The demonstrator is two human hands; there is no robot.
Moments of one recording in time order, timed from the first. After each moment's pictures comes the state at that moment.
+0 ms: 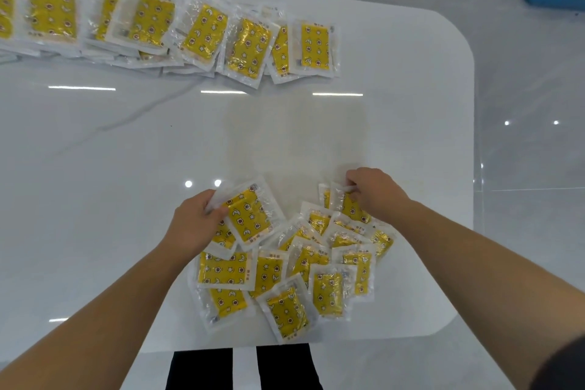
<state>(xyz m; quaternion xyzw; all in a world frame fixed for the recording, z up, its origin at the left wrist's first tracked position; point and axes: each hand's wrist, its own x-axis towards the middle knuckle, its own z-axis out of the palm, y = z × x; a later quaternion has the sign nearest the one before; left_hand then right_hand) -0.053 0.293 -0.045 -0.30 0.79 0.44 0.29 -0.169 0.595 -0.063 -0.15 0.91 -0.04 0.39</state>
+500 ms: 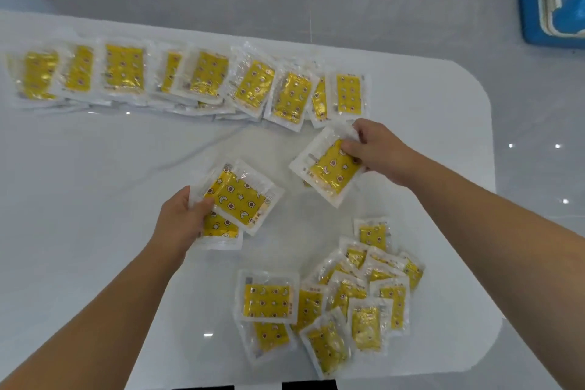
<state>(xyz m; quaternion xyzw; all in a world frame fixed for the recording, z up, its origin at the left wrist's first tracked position) -0.088 0.196 -0.014 -0.43 0.67 0.58 0.18 -0.261 0.470 0.025 0.03 0.84 -0.38 0.38</state>
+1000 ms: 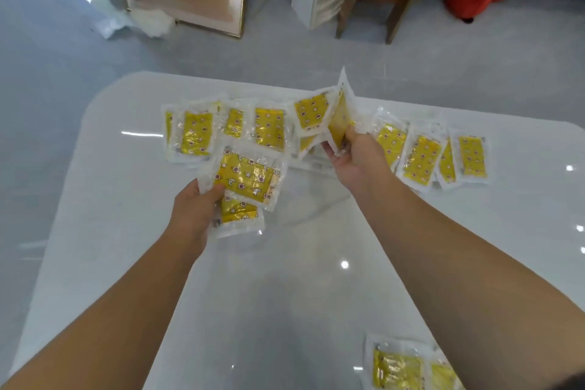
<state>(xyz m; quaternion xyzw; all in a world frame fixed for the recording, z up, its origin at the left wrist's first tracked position) -0.141 -0.042 -0.008 -0.51 0.53 0.67 0.08 -0.288 0.153 0.003 0.39 0.44 -0.79 0.21</state>
